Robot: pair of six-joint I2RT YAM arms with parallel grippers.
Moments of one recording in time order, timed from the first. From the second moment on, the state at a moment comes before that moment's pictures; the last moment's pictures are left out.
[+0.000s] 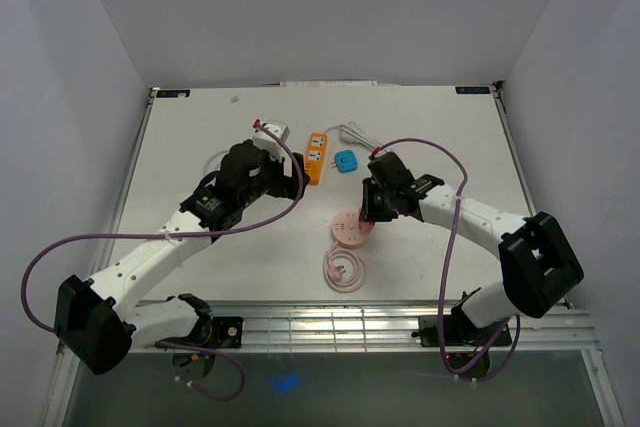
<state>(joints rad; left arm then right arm) -0.64 1.13 0.91 -0.18 -0.07 -0.21 0.67 1.46 0.92 -0.44 -0.03 0.55</state>
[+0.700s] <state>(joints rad) -0.64 1.14 0.91 -0.19 -0.08 -0.22 0.75 1.53 1.00 -0.52 0.13 0.58</state>
